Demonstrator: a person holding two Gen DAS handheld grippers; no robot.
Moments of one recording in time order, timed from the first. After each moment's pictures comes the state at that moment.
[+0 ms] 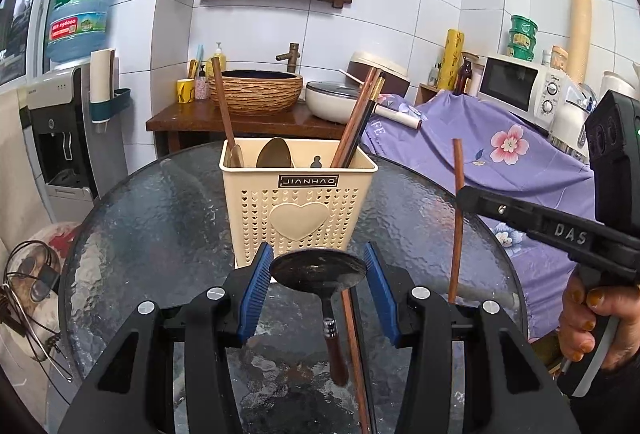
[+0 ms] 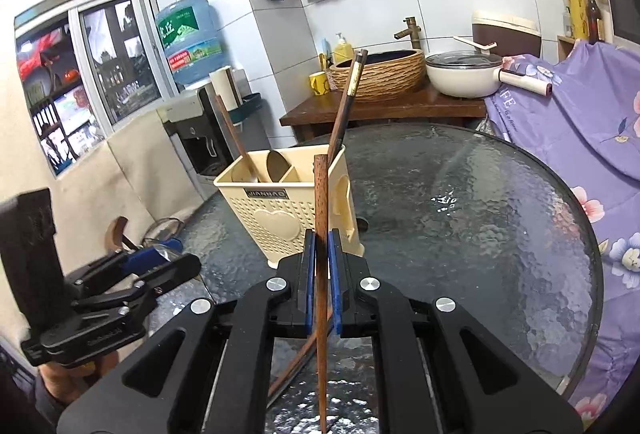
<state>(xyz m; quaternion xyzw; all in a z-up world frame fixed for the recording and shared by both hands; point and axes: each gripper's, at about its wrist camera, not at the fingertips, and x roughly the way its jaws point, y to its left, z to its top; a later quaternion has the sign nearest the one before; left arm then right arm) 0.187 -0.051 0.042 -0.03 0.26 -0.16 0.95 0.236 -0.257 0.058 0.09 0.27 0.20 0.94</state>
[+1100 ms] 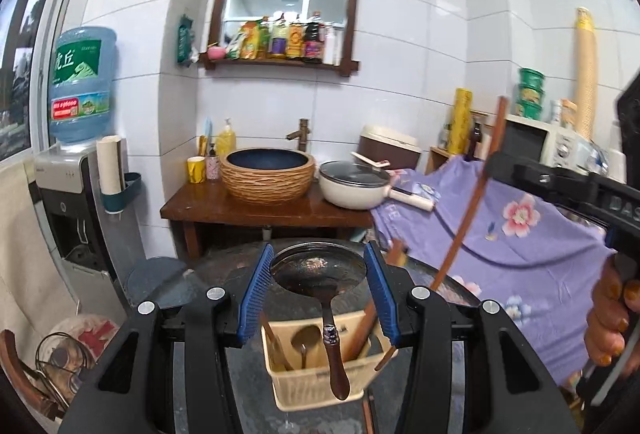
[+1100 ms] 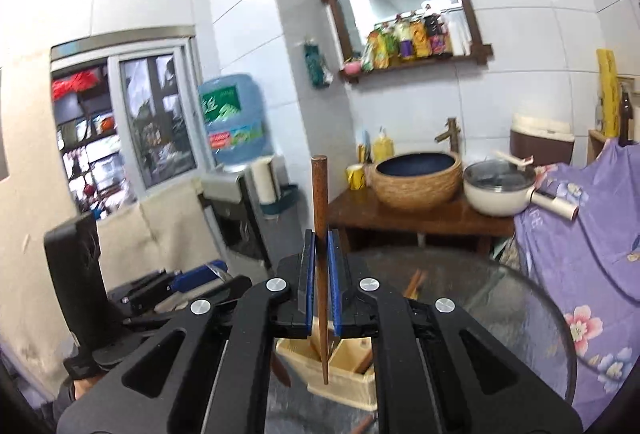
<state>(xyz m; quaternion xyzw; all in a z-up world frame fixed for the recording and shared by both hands) 0.263 -0.030 0.187 -0.02 0.18 -0.14 0.97 0.284 -0.225 0.238 0.08 0.15 0.23 0.96</state>
